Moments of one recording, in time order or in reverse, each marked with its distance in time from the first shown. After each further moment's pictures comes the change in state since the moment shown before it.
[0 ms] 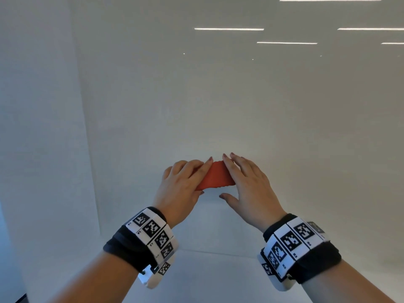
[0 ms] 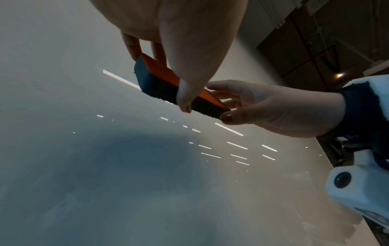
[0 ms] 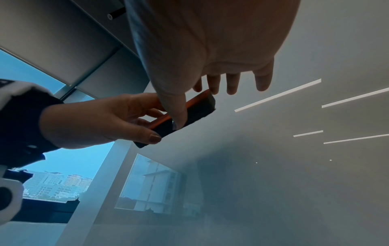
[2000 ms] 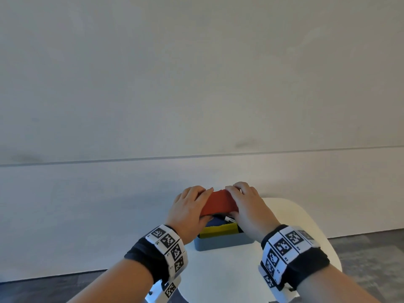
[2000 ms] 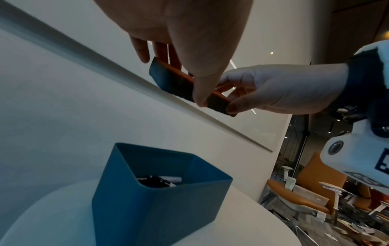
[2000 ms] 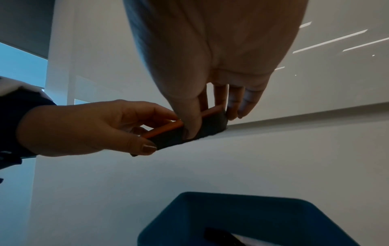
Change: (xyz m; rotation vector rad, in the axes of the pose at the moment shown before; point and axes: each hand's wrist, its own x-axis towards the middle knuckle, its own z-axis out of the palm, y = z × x) left_hand -0.121 0.404 0.170 -0.512 -0.610 -0.074; right_hand -0.369 0.241 -0.040 0.093 -0.525 0.438
